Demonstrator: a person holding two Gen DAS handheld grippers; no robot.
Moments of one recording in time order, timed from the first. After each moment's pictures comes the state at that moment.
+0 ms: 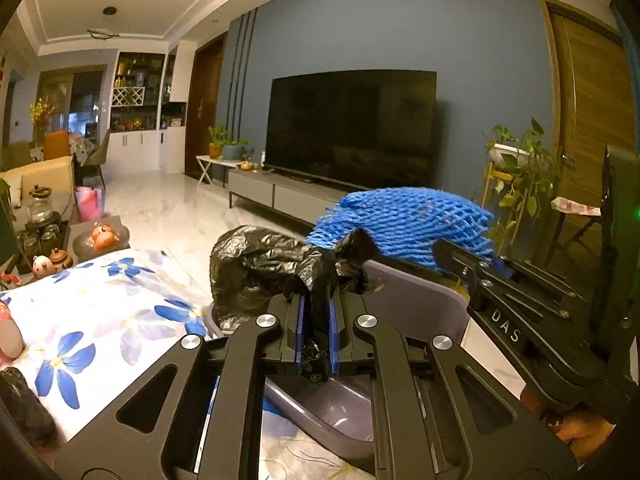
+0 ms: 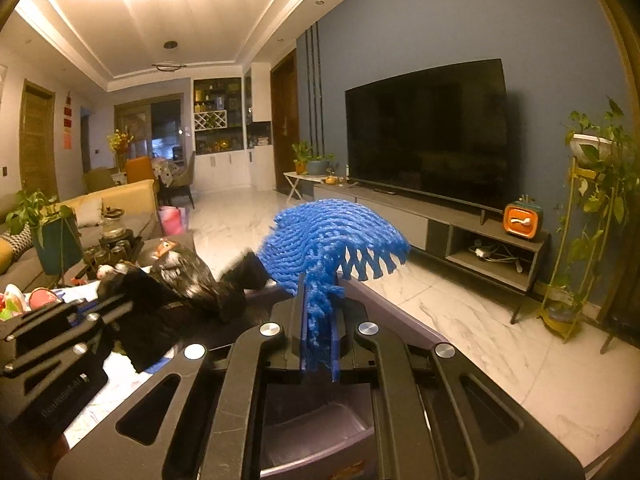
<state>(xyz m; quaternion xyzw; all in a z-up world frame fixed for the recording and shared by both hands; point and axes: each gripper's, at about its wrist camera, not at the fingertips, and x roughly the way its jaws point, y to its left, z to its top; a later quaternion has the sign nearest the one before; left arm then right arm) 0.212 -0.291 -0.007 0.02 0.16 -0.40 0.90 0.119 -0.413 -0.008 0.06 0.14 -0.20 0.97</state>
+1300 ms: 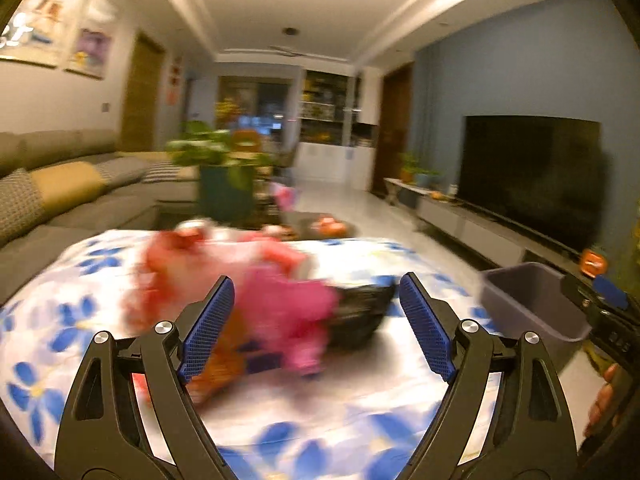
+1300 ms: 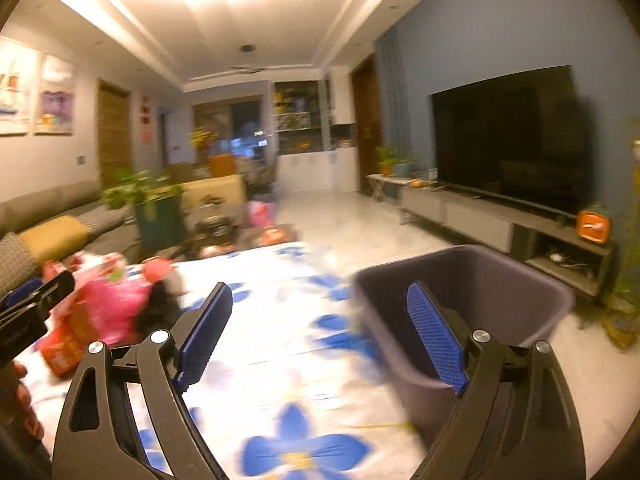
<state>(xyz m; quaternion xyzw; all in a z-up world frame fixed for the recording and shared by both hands) 0.136 -0.020 -0.013 -0.04 0.14 -0.04 0.99 0.095 -0.270 -0.019 0.05 0.13 -0.04 0.99</state>
